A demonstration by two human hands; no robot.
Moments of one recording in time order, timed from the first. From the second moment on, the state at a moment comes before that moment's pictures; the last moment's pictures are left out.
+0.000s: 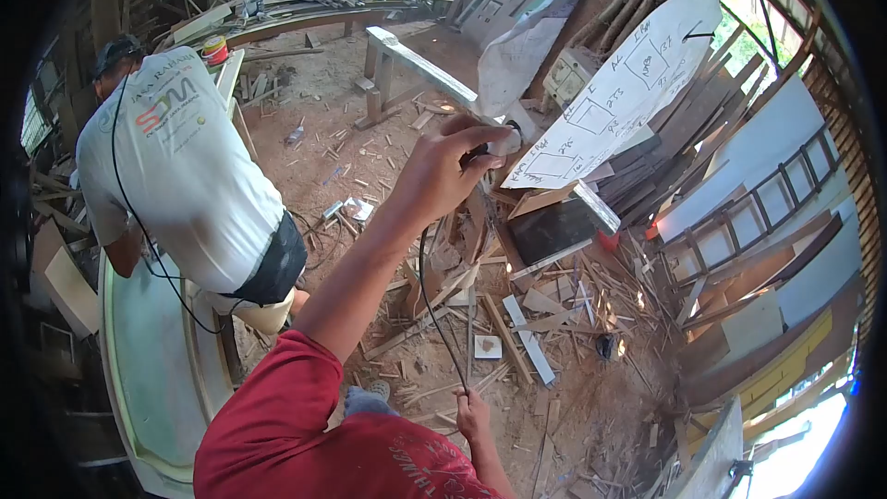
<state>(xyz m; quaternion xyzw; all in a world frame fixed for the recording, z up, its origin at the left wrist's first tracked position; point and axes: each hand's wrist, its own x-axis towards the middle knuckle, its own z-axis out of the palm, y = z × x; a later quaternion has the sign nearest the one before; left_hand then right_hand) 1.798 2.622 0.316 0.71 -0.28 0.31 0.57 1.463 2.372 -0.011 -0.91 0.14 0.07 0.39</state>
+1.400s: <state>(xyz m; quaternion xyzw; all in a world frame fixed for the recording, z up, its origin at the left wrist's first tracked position) 1.803 2.601 0.315 0.72 -0.15 0.37 0.57 1.498 2.386 -0.026 -0.89 0.10 0.10 0.43</state>
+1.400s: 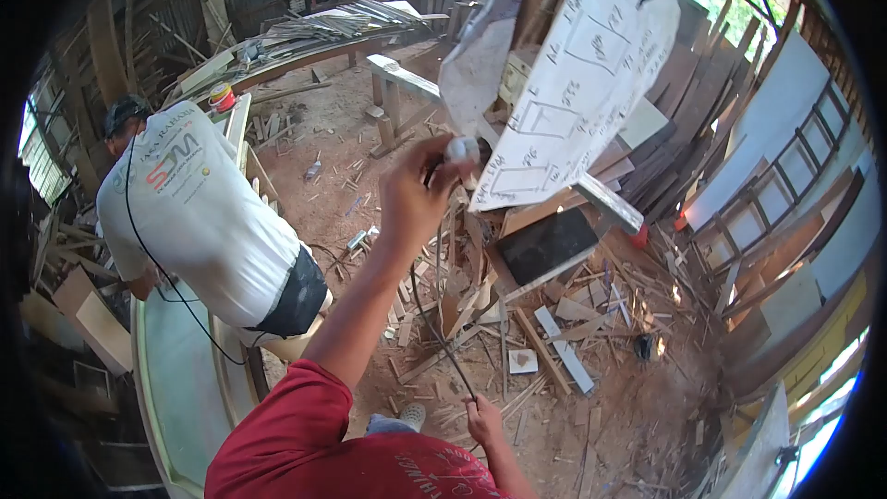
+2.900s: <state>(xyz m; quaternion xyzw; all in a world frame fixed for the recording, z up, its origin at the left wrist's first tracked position) 1.812 2.599 0.325 0.75 -0.20 0.33 0.54 1.529 2.389 -0.076 -0.92 0.06 0.16 0.36</state>
